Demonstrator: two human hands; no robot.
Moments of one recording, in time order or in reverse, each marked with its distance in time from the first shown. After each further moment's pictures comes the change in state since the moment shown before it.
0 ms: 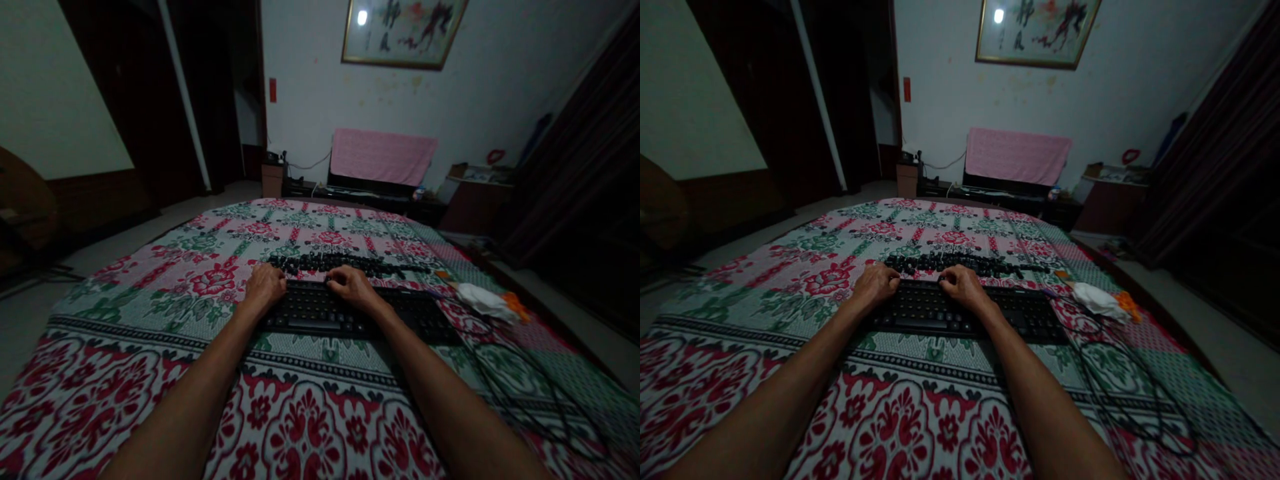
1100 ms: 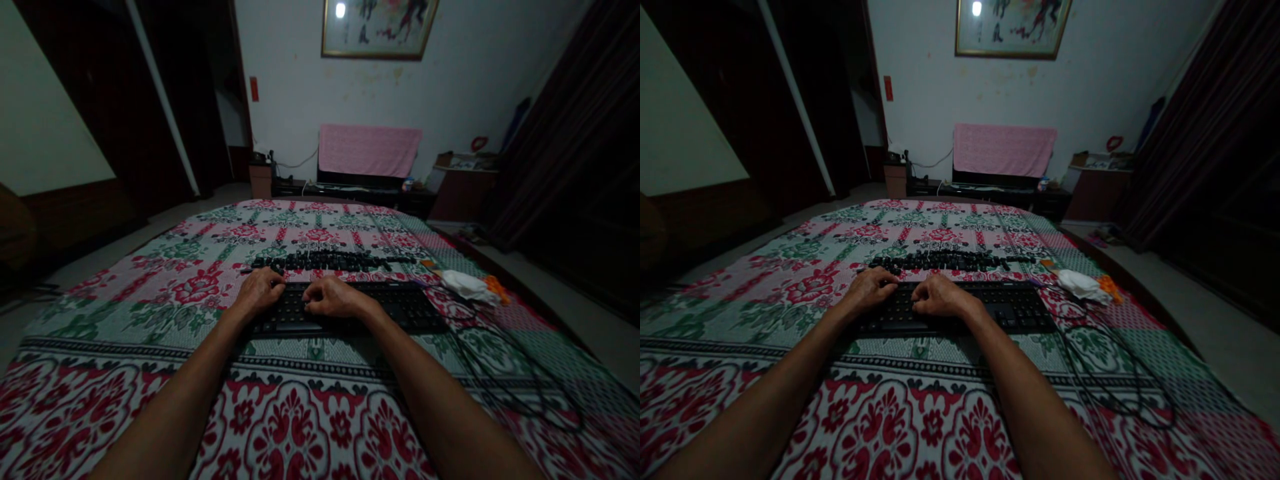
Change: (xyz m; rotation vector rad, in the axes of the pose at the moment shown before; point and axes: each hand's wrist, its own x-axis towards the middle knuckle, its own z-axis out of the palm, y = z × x) left_hand 0.004 0.008 0.010 -0.097 -0.024 0.222; right_hand -0.015 -0.035 -0.021 0.239 -0.470 -0.040
